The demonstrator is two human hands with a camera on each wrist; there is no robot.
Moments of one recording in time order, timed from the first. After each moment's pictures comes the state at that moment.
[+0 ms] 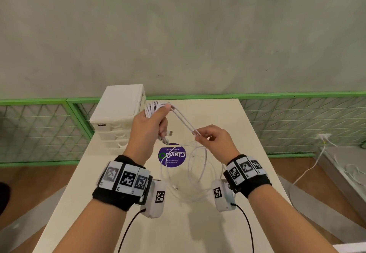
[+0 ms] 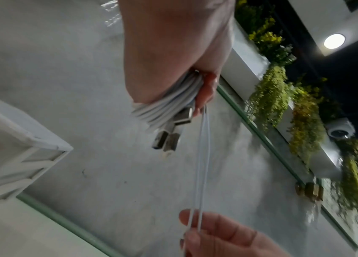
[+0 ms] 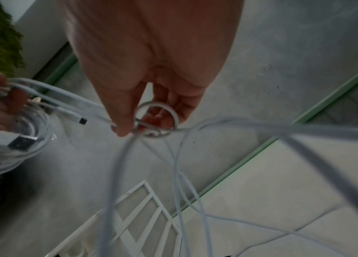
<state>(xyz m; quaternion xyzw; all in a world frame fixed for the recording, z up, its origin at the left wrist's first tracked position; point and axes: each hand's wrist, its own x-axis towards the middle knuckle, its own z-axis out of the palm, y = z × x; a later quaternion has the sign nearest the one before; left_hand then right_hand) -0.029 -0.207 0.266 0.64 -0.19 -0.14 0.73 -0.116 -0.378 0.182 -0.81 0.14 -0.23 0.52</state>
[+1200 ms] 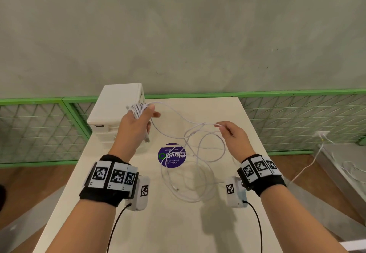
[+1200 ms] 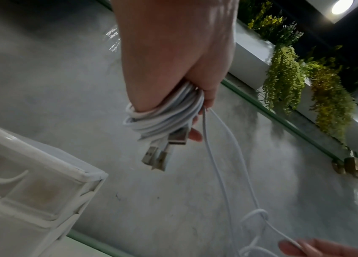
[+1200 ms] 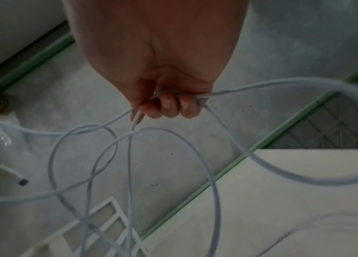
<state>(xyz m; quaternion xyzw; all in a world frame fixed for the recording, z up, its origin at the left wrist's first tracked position) 0.012 -0.188 0.249 0.75 -0.19 -0.10 0.63 -0.126 -0.414 0.179 -0.82 0.24 -0.23 0.47</state>
